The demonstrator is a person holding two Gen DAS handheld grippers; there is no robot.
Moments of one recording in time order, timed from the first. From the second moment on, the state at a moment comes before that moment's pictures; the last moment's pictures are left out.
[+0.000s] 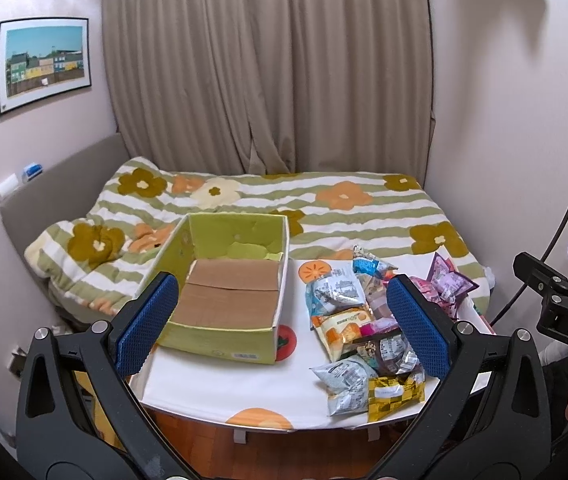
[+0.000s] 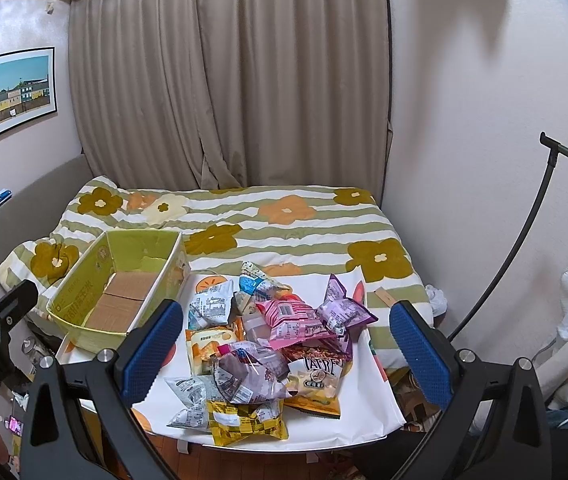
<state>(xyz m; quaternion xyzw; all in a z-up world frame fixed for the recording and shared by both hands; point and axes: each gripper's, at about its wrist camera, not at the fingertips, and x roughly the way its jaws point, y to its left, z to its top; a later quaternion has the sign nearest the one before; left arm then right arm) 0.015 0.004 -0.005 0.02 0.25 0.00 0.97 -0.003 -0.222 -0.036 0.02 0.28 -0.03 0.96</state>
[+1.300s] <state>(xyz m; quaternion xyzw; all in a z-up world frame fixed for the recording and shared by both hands) 0.040 0.015 -0.026 0.01 0.30 -0.02 0.95 -0.001 -0.225 -0.045 0.03 0.28 -0.03 0.96</state>
